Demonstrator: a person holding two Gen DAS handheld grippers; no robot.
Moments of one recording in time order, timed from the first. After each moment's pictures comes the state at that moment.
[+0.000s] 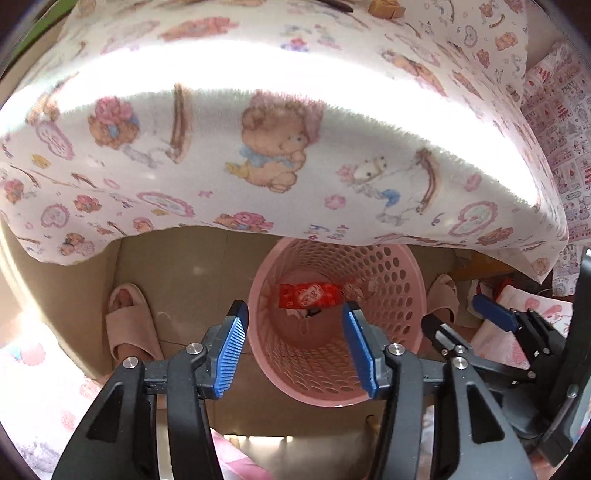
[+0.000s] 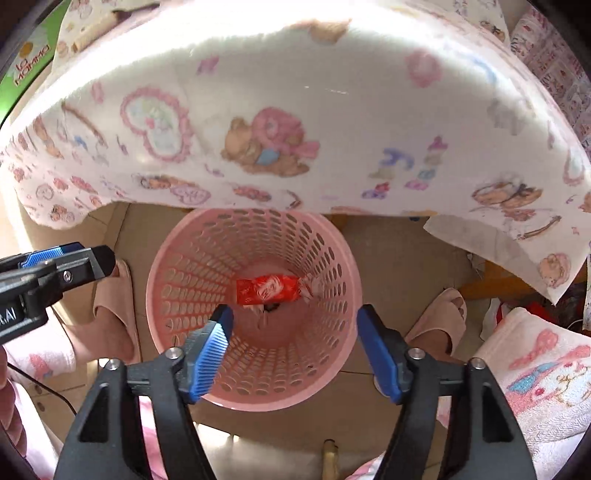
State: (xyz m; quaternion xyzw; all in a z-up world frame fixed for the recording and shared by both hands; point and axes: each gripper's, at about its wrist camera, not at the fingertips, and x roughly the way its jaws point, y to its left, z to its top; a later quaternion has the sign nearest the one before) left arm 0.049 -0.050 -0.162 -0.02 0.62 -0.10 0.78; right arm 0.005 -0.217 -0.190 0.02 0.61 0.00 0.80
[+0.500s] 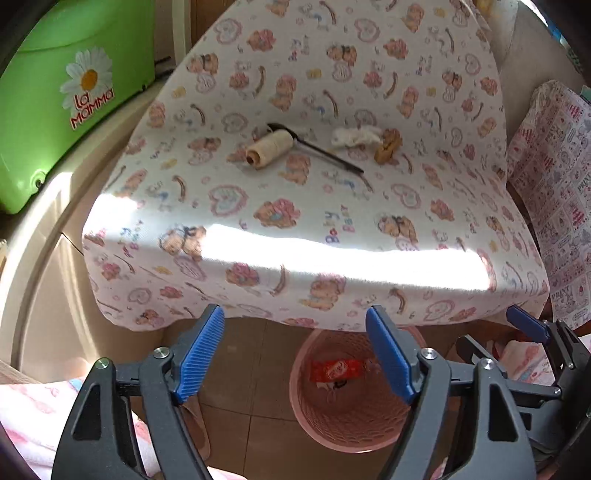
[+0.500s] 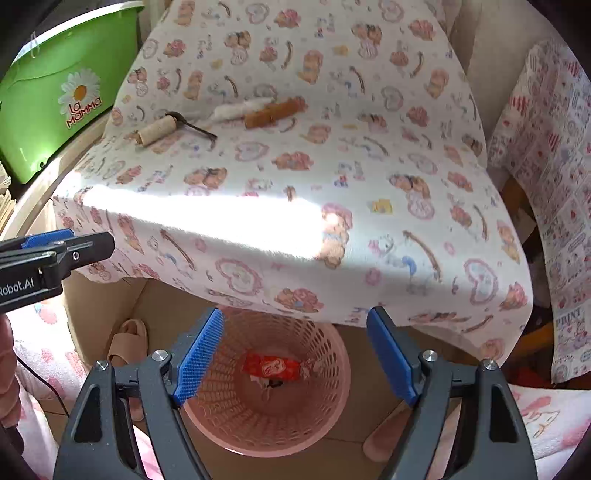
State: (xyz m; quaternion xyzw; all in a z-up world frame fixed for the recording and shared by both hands) left arm 0.037 -0.016 -0.067 -0.02 0.48 -0.06 0.88; right arm -0.008 -0.203 -0.098 -0.01 0.45 0.03 0.89
